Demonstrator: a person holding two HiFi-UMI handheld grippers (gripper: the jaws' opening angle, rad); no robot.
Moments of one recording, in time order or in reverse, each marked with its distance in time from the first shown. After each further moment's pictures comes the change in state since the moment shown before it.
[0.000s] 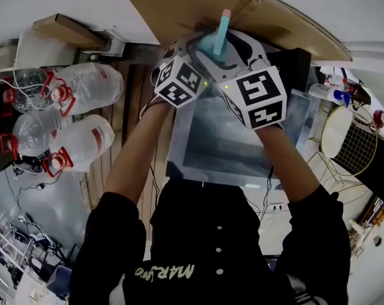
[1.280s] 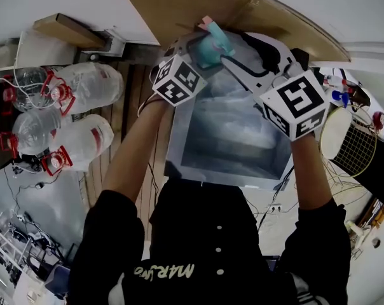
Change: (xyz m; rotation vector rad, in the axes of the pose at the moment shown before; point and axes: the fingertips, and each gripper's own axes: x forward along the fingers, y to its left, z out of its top) left arm 0.002 -0.005 0.002 0.023 -0.004 -0.043; right arm -0.053 -0.015 0.011 -0.083 0.004 0.158
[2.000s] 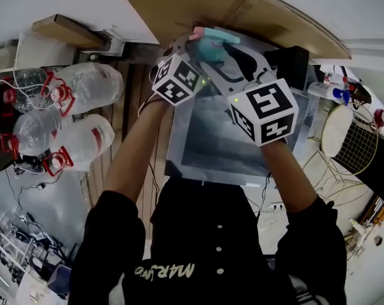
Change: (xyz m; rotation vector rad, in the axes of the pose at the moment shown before) left arm 0.001 0.002 0.001 -0.014 0.002 0.016; right arm 0.027 0.024 -0.019 0.211 0.022 -0.106
